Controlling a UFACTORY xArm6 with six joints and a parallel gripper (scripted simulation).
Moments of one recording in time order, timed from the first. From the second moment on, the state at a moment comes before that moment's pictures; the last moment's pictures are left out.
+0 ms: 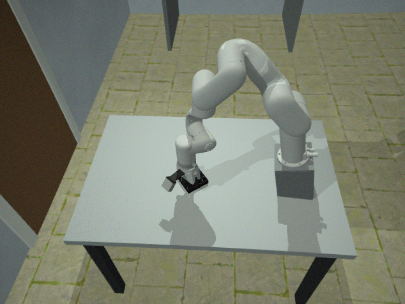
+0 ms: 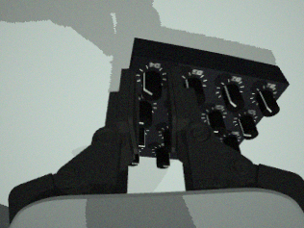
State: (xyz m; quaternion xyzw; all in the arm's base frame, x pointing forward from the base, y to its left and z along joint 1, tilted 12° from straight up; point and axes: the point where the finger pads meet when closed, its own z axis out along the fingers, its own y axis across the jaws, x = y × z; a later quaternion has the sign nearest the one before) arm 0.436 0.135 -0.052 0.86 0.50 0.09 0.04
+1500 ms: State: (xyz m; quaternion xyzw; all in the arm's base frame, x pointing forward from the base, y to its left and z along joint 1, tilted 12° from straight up) arm 0.425 0.134 0.000 0.86 0.50 0.09 0.04
